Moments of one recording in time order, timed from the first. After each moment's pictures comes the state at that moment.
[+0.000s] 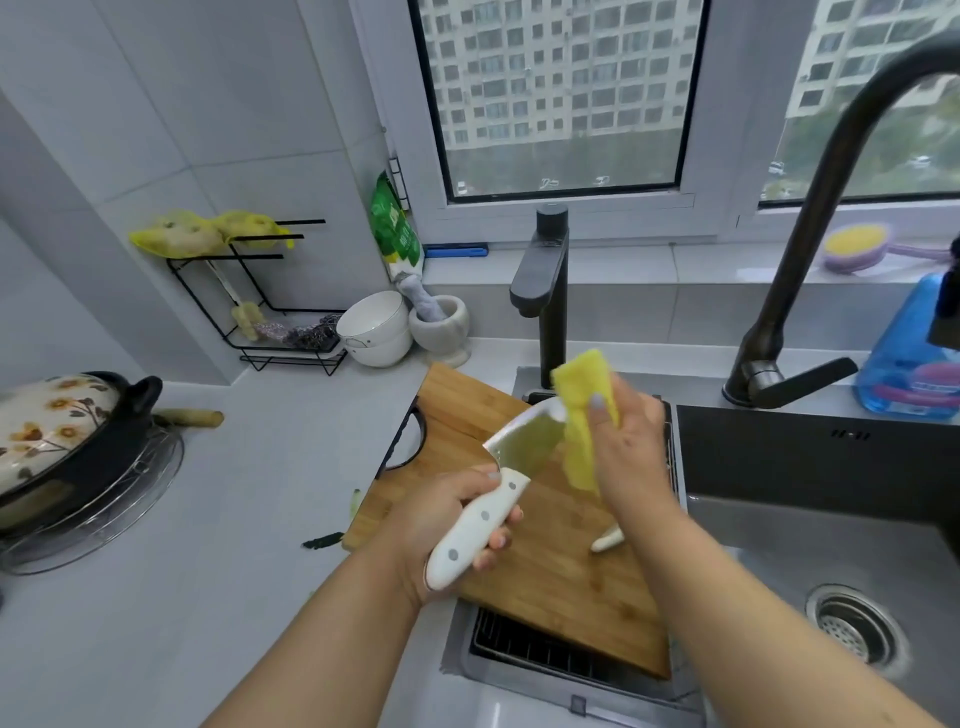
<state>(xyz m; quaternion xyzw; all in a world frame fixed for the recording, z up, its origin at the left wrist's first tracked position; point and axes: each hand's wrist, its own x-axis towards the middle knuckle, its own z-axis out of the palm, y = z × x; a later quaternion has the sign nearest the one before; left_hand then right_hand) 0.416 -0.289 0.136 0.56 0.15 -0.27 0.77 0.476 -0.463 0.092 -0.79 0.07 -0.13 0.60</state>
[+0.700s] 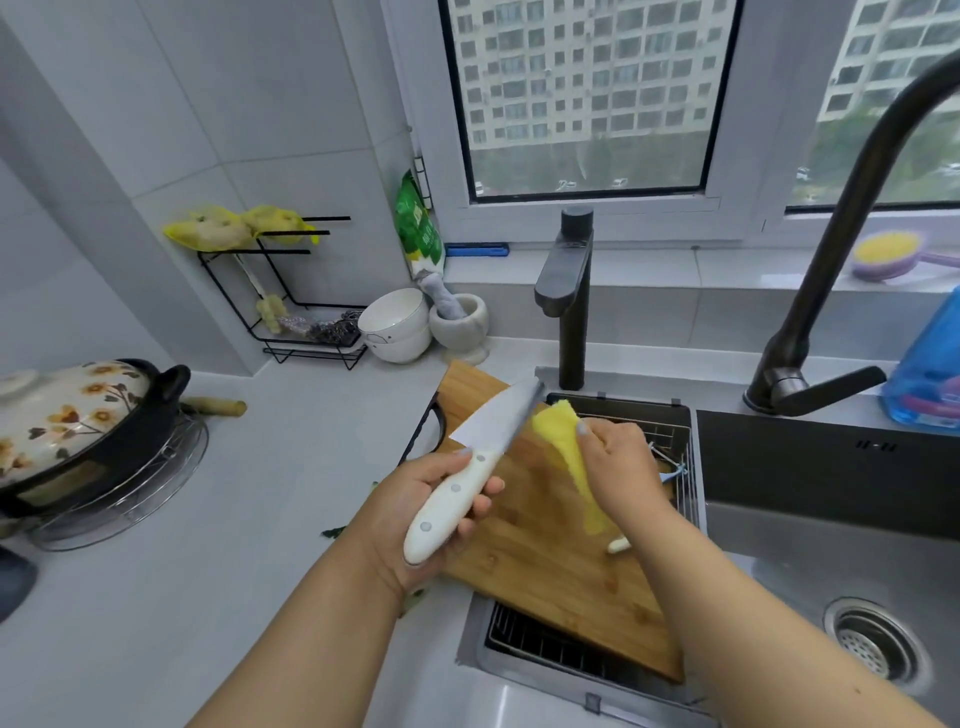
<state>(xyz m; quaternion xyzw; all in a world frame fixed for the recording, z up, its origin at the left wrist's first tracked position) 0.415 -0.256 0.139 0.47 0.21 -0.25 0.82 0.493 -0.452 0.056 -0.87 0.05 -0.02 0.49</state>
